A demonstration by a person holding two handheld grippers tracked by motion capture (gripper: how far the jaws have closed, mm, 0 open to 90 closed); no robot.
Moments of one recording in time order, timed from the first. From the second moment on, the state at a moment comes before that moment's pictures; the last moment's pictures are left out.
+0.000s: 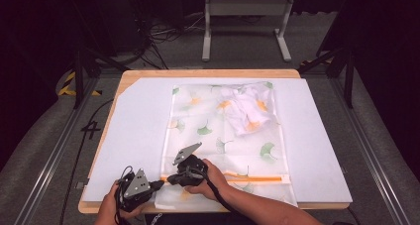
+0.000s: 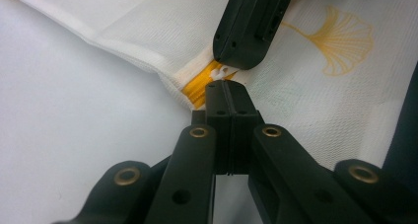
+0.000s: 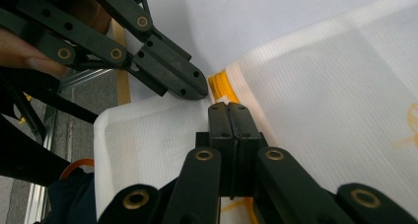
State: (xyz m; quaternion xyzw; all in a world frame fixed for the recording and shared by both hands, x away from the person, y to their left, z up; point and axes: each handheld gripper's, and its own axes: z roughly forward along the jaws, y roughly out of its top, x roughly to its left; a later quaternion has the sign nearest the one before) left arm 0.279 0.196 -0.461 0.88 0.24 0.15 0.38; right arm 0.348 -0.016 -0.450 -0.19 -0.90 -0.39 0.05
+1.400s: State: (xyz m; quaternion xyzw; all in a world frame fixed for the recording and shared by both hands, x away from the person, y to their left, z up) left arm 0.281 0.199 -0.462 0.88 0.24 0.14 0.39; right arm 0.340 -0.011 -0.454 -0.25 -0.88 -0.41 0.03
